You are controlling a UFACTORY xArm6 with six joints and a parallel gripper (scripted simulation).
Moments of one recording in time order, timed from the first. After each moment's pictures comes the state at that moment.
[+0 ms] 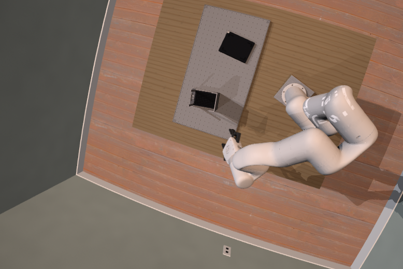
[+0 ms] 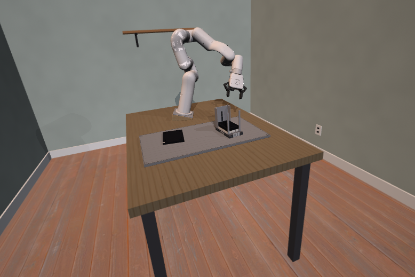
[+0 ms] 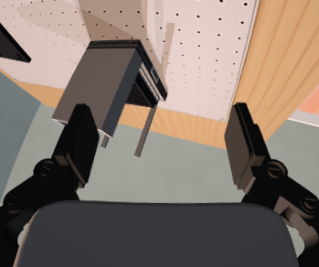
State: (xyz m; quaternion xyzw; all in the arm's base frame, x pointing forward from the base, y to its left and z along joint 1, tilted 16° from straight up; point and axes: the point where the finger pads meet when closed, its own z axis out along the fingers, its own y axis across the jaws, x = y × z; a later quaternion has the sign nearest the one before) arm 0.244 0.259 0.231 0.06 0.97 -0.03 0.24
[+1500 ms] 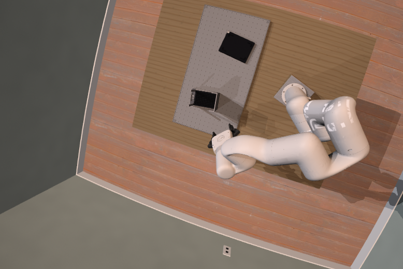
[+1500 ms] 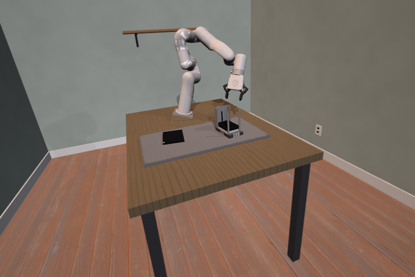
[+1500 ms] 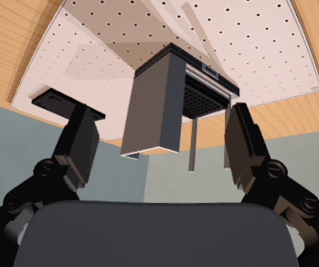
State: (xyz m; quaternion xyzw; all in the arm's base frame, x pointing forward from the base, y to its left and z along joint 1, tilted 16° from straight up) arm 0.282 0.233 0.228 0.37 0.91 0.01 0.17
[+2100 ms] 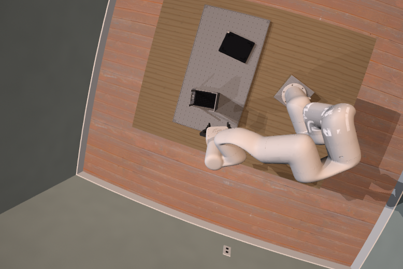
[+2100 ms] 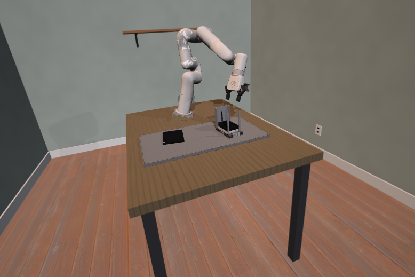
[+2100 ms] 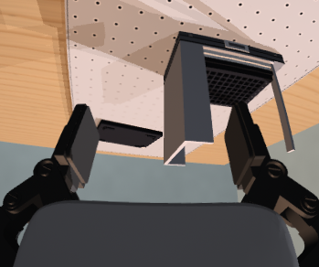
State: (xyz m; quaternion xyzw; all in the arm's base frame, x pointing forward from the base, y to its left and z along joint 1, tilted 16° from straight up) arm 0.309 0.215 0.228 0.57 0.81 0.03 0.11
